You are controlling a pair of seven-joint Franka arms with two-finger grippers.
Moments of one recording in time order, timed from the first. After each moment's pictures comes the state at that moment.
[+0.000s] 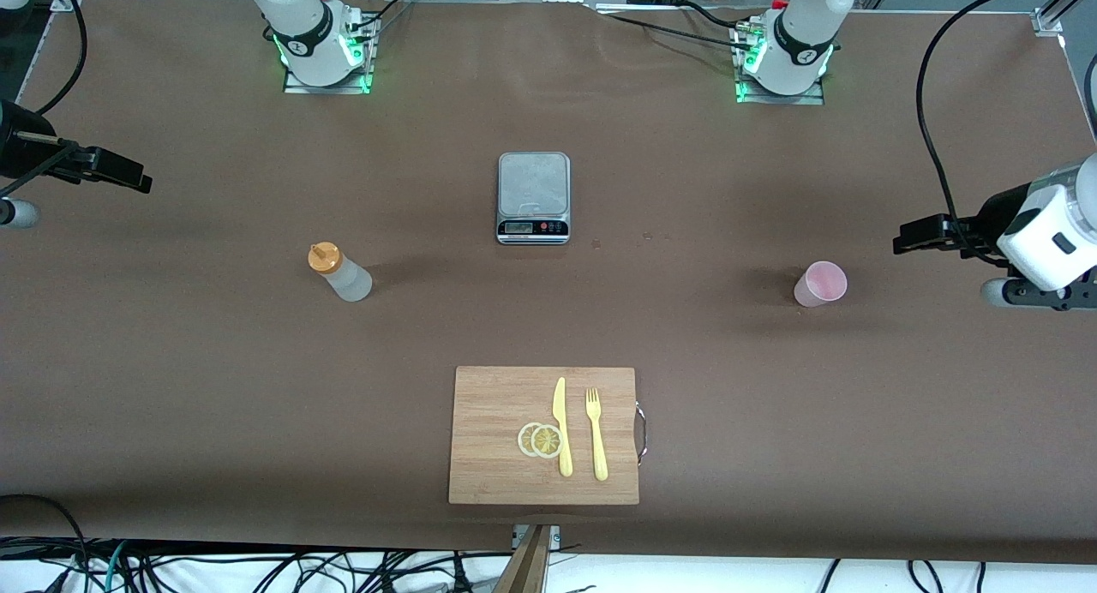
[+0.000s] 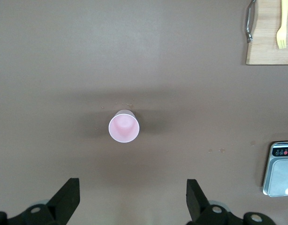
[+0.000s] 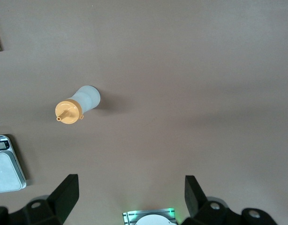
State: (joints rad) left arm -0.03 0.31 0.04 -1.34 -0.10 1.45 0.01; right arm 0.04 0.07 -0.10 -1.57 0.02 1.47 0.07
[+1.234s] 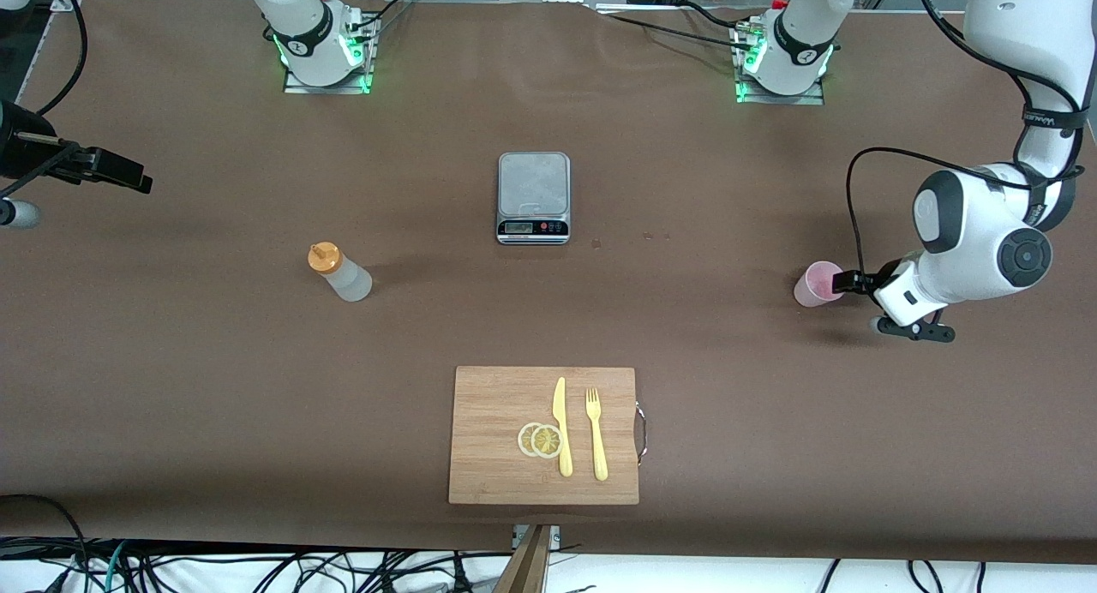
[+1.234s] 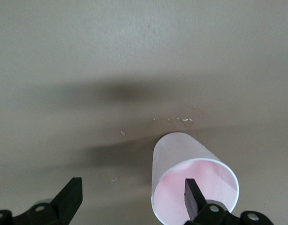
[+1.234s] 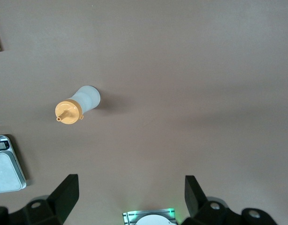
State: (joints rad) left arm 0.04 0.41 0.05 -2.00 -0.07 2.21 0.25; right arm 0.04 0.07 -0.10 -1.57 0.02 1.47 0.07
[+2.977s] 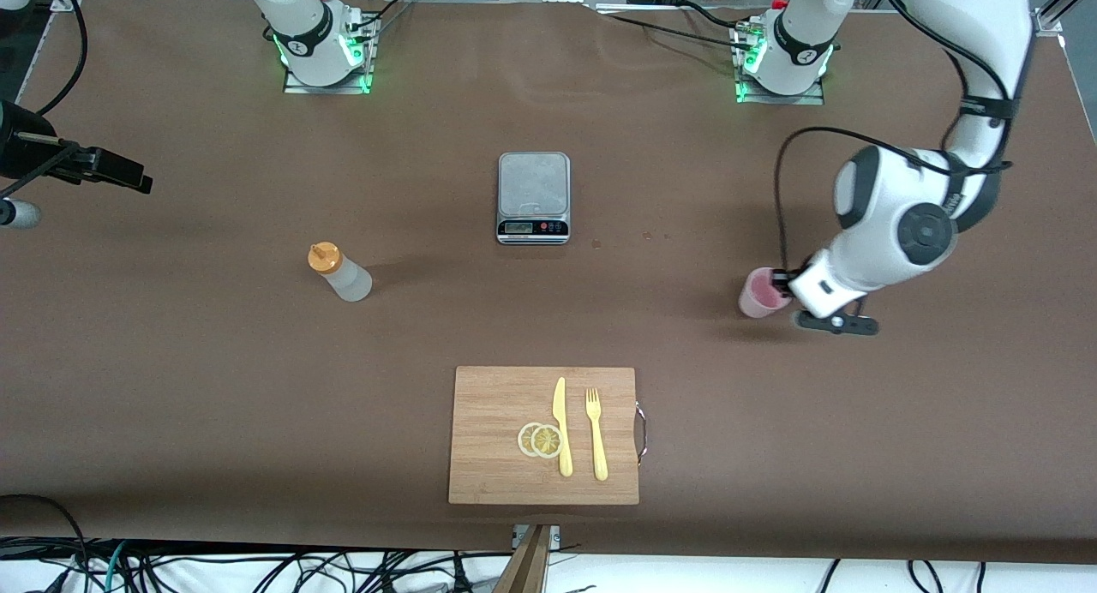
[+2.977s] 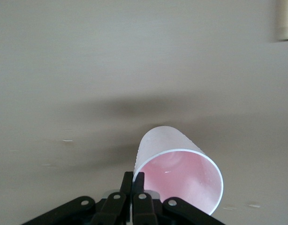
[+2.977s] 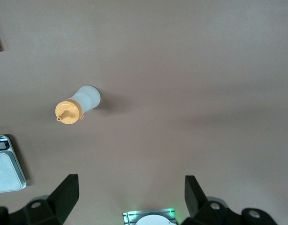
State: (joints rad) left arm -0.16 0.34 -0.09 -1.93 -0.08 2.17 -0.10; right arm 0.04 0.07 -0.10 -1.57 0.02 1.47 0.07
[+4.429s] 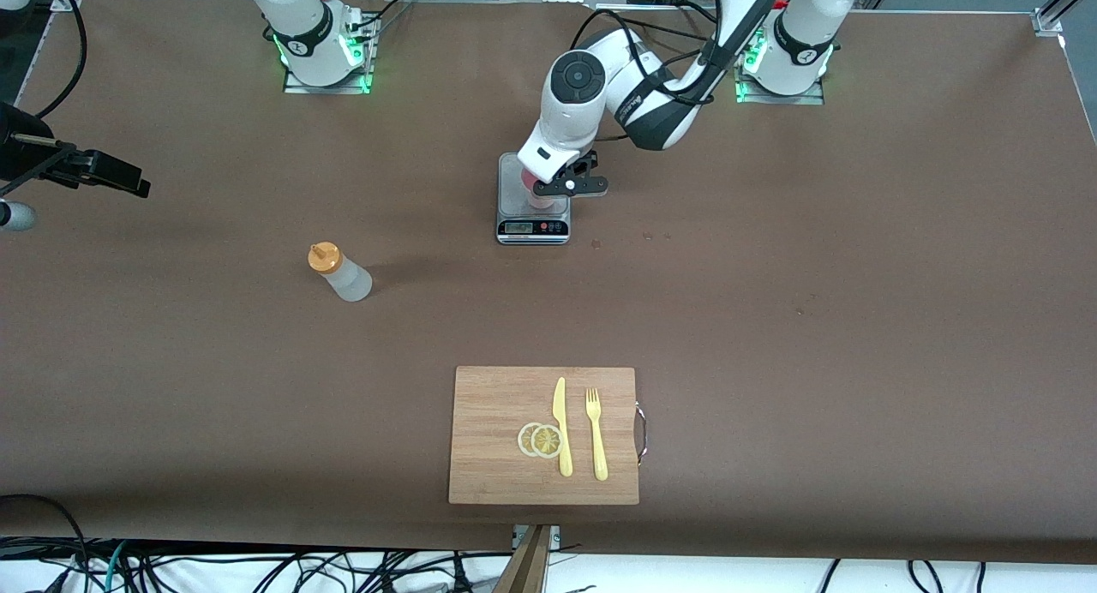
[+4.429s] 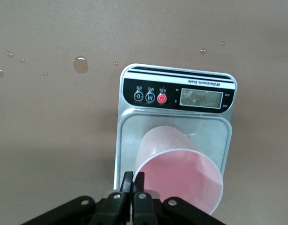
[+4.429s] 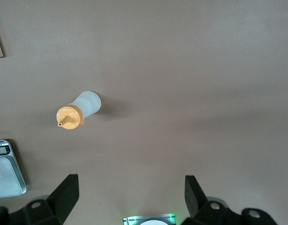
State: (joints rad) left arm -0.62 0.42 -0.32 -1.92 -0.08 2.29 -0.98; right arm 0.04 0.07 -0.10 -1.57 0.02 1.50 0.07
